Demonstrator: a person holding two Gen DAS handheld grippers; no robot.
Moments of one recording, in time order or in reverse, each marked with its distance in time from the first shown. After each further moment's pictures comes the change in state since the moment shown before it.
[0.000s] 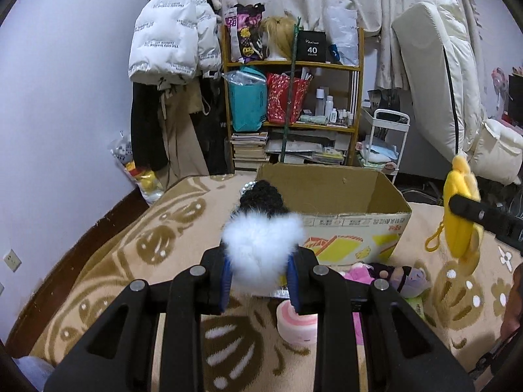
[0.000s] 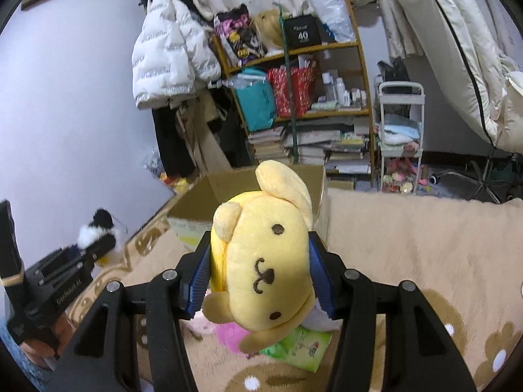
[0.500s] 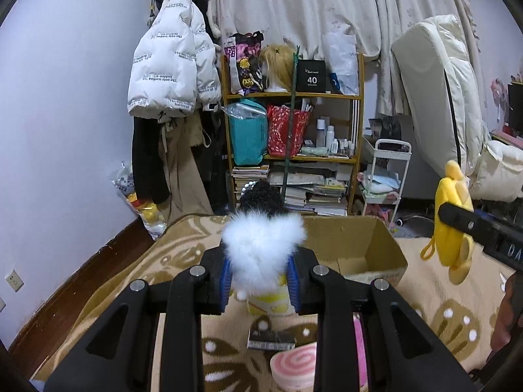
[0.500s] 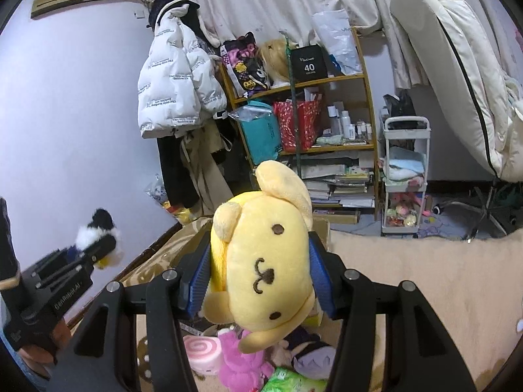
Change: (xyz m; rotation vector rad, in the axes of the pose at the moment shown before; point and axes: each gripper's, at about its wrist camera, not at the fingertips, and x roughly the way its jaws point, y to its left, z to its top) left arm -0.001 -0.011 0.056 -0.002 -0.114 0.012; right arm 0.002 0.006 0.048 -0.033 -0.113 0.019
